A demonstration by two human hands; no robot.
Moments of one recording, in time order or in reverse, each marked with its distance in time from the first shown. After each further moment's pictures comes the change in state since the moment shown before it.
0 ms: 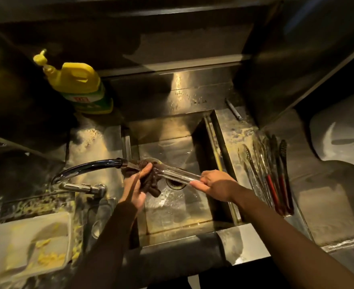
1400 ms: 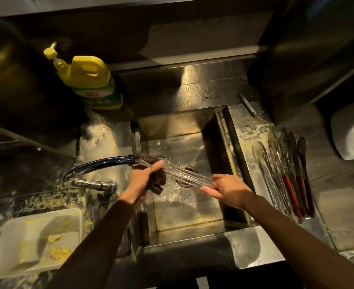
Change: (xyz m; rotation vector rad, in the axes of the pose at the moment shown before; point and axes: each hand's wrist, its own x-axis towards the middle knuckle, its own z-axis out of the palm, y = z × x) left_hand 0.008 0.018 -0.009 0.284 0.040 0.006; right_hand 0.007 0.010 0.034 -0.050 0.070 -0.073
